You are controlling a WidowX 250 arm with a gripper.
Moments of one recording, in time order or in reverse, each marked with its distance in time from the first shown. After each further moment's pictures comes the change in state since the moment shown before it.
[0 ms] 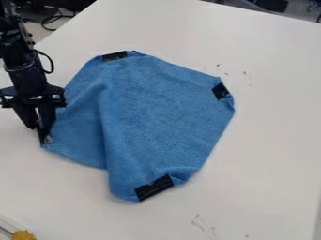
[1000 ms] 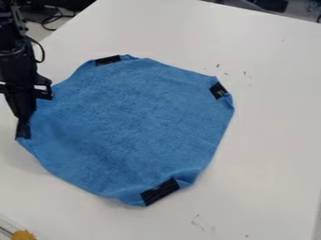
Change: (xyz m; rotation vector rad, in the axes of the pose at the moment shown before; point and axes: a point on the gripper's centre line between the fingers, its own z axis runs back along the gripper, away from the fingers) arm -0.005 0.021 0.031 0.114 0.020 -0.117
